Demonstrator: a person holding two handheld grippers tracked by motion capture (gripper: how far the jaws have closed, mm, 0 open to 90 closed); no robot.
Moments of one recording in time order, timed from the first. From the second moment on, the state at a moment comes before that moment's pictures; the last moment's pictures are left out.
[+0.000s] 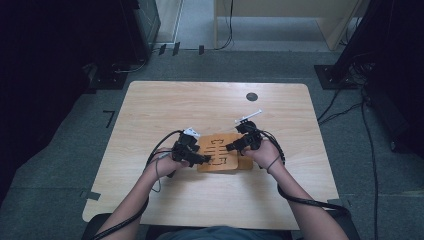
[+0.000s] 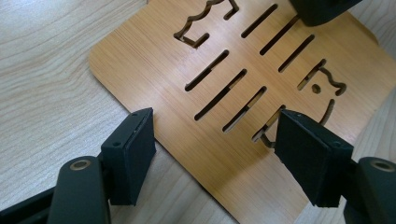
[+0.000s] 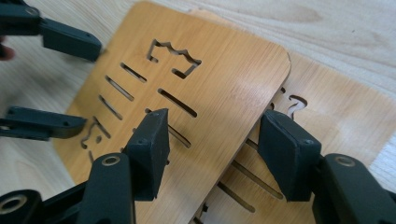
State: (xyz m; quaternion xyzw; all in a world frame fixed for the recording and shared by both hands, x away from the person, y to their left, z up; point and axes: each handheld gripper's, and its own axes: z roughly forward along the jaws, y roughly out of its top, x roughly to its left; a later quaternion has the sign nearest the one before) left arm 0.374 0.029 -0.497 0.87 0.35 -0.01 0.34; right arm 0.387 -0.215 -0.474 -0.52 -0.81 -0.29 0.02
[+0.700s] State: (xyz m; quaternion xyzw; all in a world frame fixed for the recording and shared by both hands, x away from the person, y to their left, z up) left arm 0.378 0.031 -0.493 0.84 0.36 -0.09 0.39; right arm 0.364 -0.194 -0.393 -0.46 -0.83 -0.31 0.00
